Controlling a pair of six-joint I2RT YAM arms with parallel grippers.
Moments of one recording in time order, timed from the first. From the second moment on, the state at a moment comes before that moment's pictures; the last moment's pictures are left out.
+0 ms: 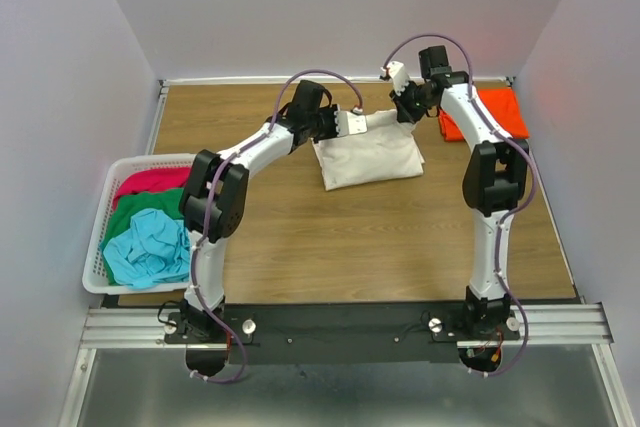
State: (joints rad) left arm -0.49 2.04 1.59 -0.19 0.37 1.00; right arm 0.17 2.23 2.05 -0.81 -0.38 -0.72
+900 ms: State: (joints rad) left arm -0.41 2.42 2.13 -0.22 -0.30 0.40; right arm 0.18 2.45 2.19 -0.42 -0.11 -0.24
